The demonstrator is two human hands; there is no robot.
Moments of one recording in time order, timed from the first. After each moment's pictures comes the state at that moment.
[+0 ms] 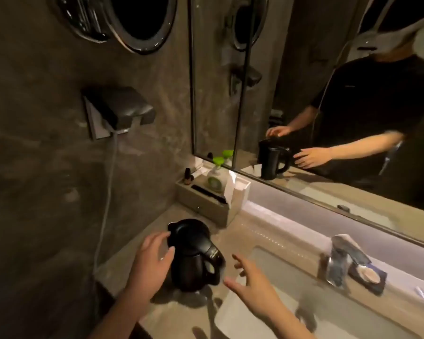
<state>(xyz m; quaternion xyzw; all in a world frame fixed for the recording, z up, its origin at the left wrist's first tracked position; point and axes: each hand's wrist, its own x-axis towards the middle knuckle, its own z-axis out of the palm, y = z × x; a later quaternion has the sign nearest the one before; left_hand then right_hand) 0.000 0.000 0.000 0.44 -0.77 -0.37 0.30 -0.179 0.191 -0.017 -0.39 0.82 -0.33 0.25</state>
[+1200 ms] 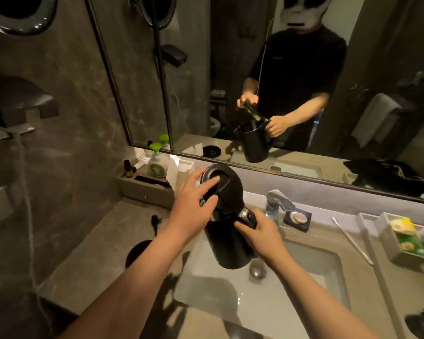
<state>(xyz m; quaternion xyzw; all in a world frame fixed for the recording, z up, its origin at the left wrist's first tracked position) -0.153 0.131 0.100 0.12 -0.88 -0.38 0.26 -0.245 0.300 0.031 -0.25 0.80 -0.54 0.11</state>
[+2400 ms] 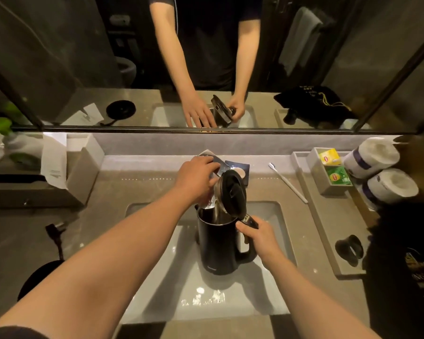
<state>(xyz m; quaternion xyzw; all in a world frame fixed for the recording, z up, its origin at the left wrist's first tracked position) -0.392 0.211 -0.032 -0.08 -0.99 -0.10 0.03 -0.315 0.434 -0.112 0.08 0.76 -0.61 0.20</state>
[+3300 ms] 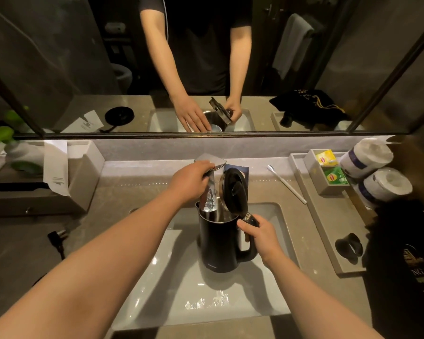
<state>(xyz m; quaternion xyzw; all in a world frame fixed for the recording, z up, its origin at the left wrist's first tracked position) -0.388 0.189 -0.034 -0.07 -0.97 -0.25 0.02 -0.316 0.427 -0.112 0.09 0.73 -0.65 0.17</state>
